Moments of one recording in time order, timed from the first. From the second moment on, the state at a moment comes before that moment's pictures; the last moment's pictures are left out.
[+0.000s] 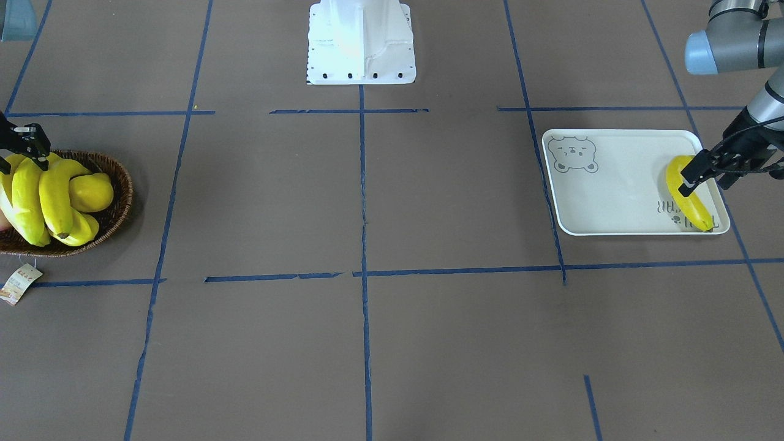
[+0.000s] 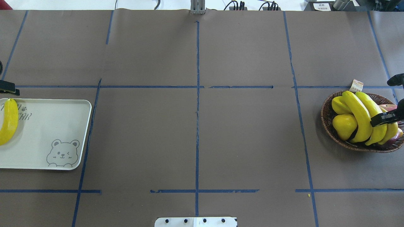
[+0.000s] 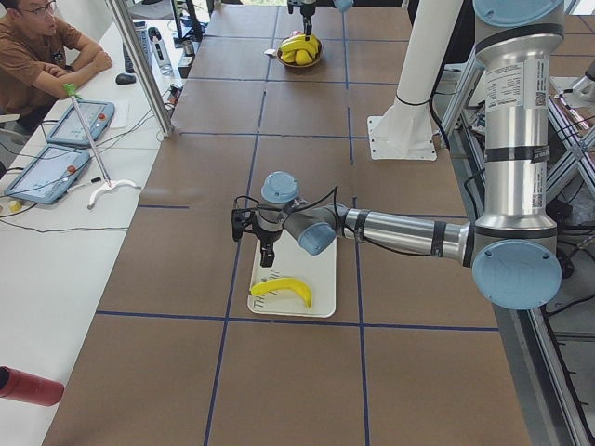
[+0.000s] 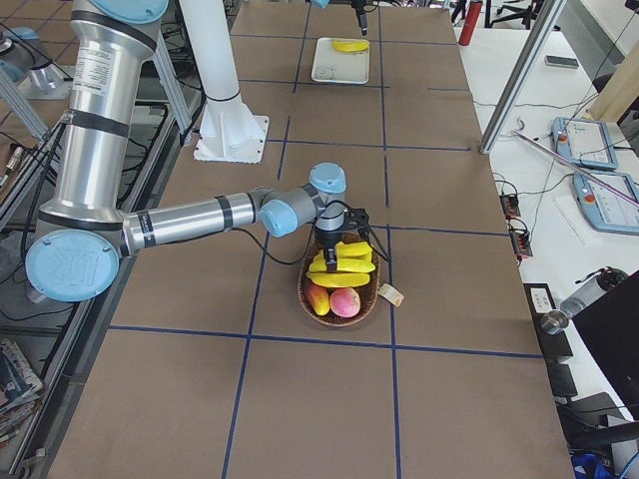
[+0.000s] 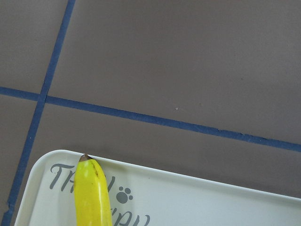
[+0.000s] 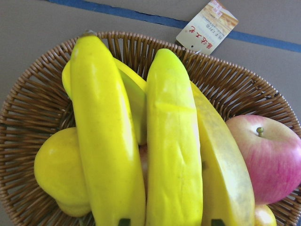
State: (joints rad) left arm -1.13 -1.48 -1.72 -2.18 -2.14 -0.94; right arm 1.02 -1.78 1.94 -1.29 2.11 0.53
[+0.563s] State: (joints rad) left arm -1.13 -1.48 -1.72 -2.18 -2.14 -0.94; right arm 1.01 -1.78 1.94 -1.30 2.11 0.53
